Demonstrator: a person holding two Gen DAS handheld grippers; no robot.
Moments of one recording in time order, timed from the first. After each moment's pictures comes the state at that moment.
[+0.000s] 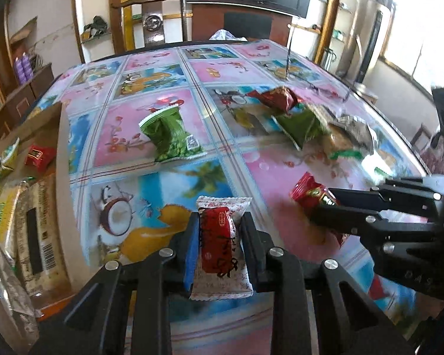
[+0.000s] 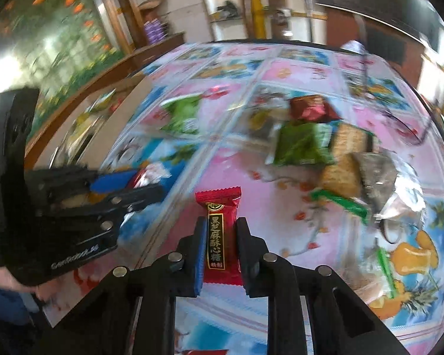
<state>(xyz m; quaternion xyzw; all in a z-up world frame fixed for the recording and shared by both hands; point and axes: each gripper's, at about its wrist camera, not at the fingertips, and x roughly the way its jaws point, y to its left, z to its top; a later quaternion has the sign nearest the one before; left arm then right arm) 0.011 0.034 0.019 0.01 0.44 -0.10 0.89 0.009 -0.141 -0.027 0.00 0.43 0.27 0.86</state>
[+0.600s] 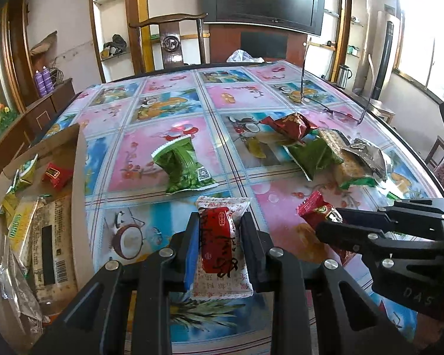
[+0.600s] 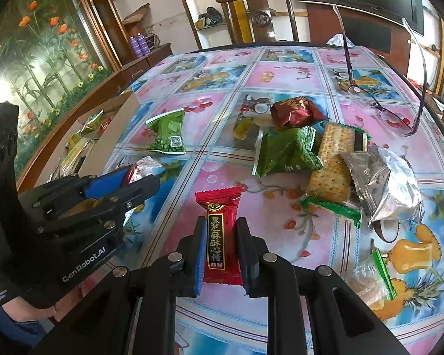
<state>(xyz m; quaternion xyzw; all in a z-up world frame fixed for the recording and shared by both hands) 0.011 0.025 0.029 0.02 0.38 -0.05 0.92 0.015 -0.135 -0.024 0.01 0.42 0.26 0.87</state>
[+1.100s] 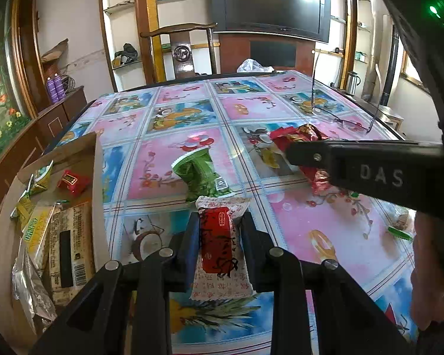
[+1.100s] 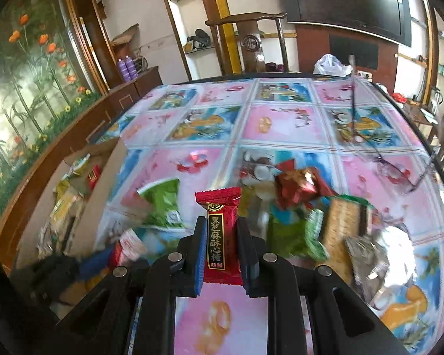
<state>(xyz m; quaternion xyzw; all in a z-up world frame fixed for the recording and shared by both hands) 0.007 0.033 0.035 0.03 0.36 -0.02 0.93 0.061 -0.103 0.007 0.03 0.38 0.24 0.89</state>
